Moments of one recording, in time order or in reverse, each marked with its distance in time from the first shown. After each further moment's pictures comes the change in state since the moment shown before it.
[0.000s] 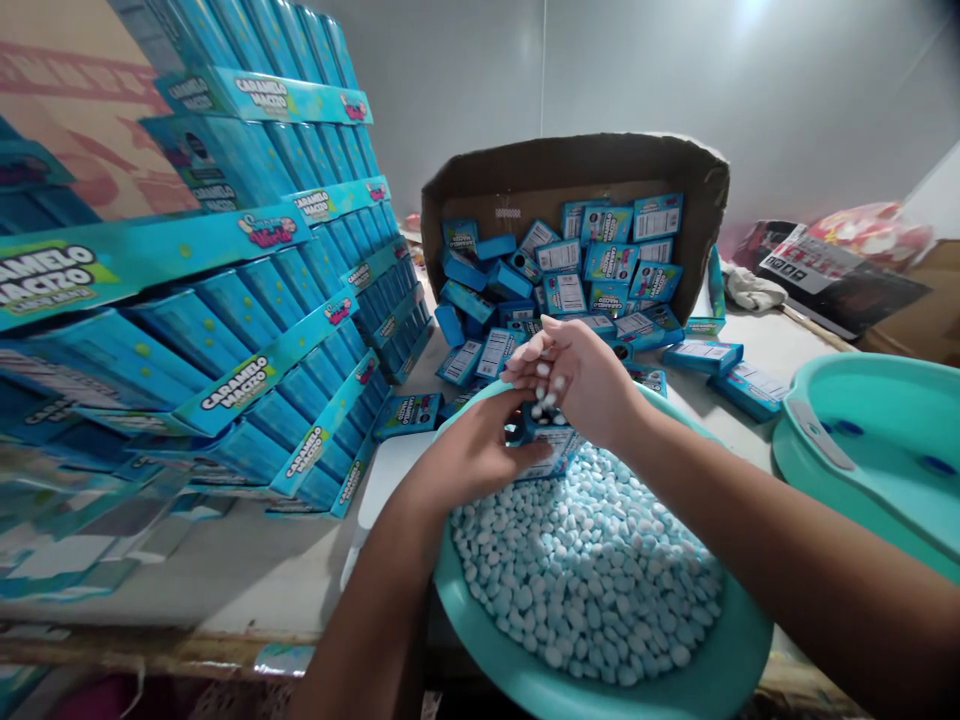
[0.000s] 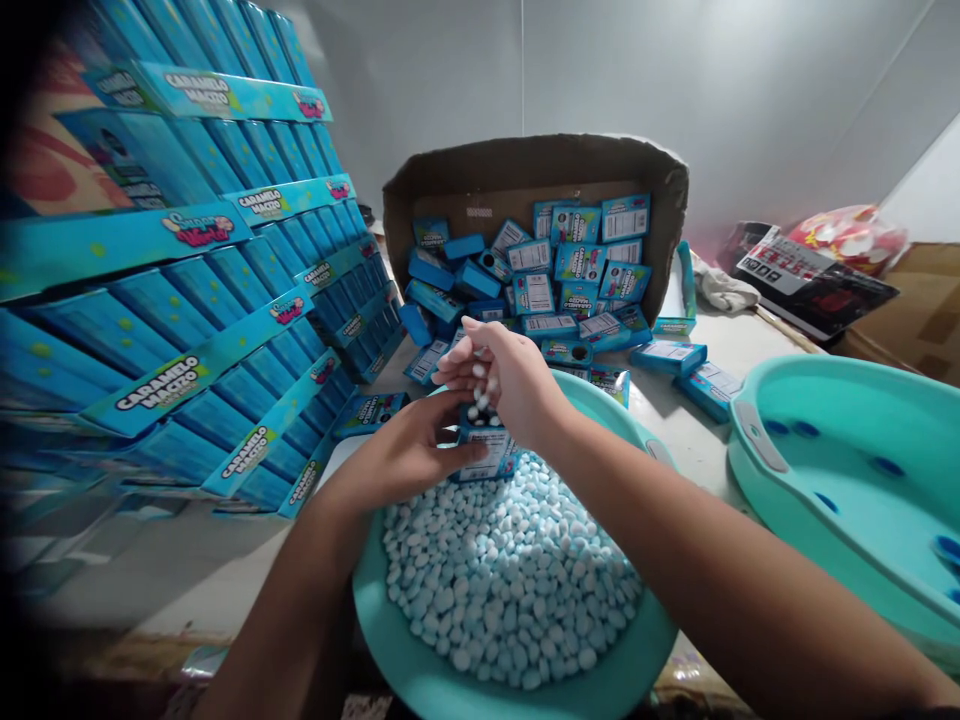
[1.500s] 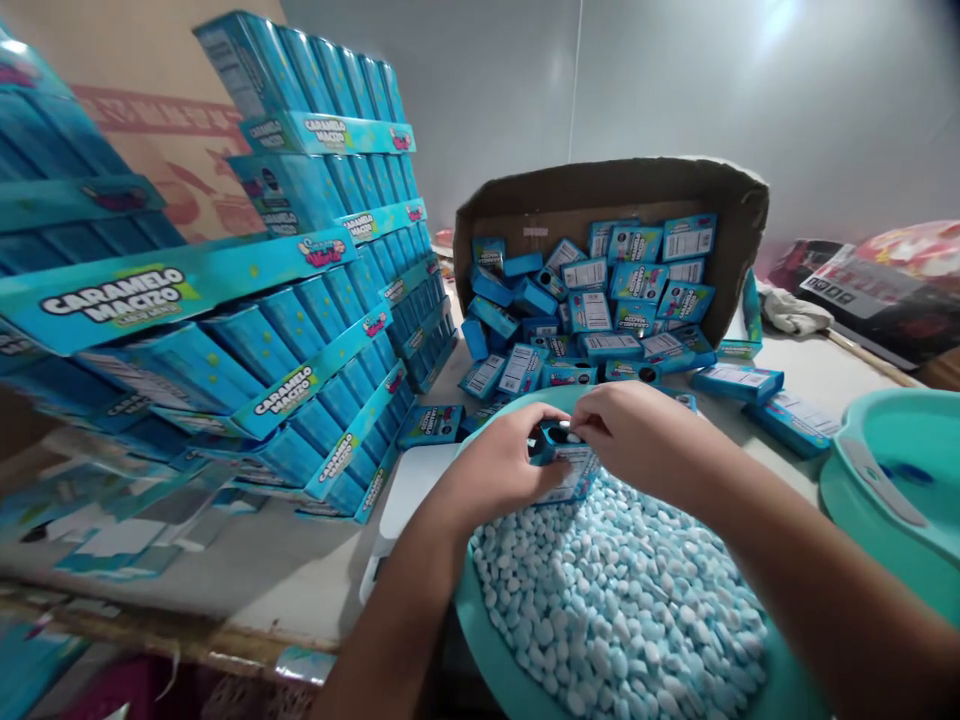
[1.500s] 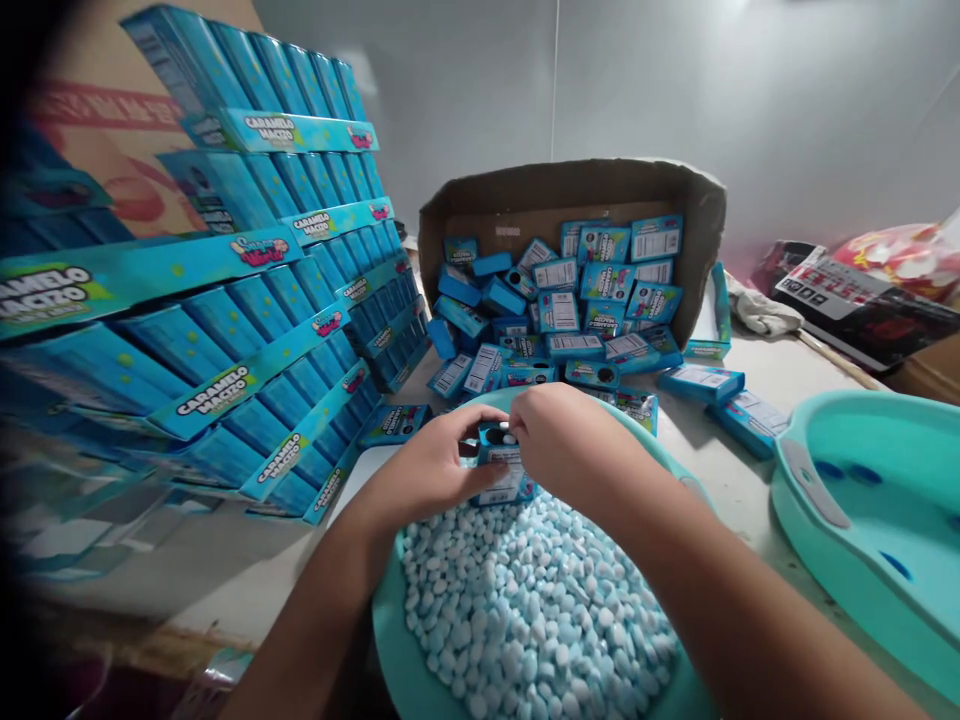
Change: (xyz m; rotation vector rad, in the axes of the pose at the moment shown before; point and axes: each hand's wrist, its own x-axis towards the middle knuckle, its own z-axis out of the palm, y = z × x) left_hand 0.000 0.004 -0.001 -0.023 0.037 -0.068; right_hand -0.027 -0.029 -0.003 -1.838 -0.170 -0.029
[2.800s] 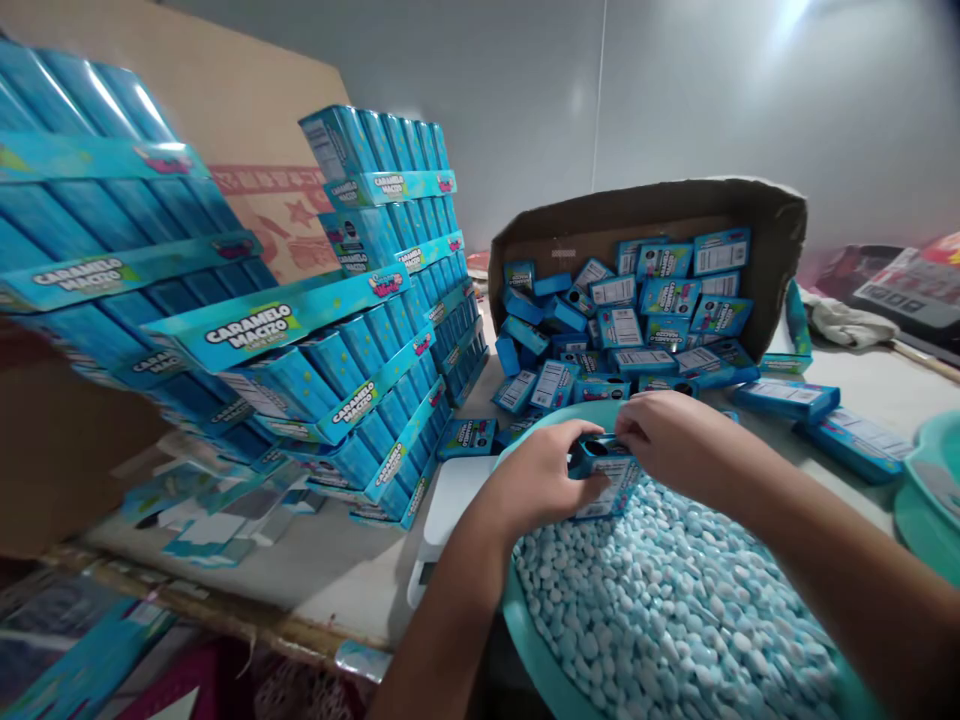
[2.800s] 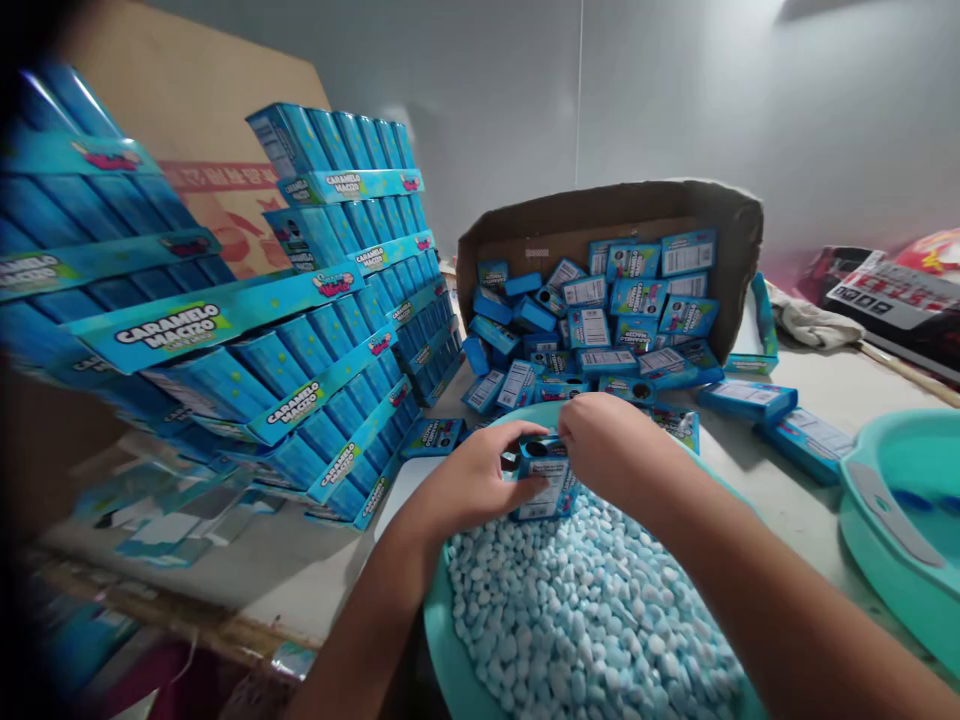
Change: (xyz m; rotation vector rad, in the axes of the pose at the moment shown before) left_hand -0.002 0.000 -0.001 0.034 0.003 0.062; right_hand 0.012 0.022 0.014 -0.068 0.073 -0.050
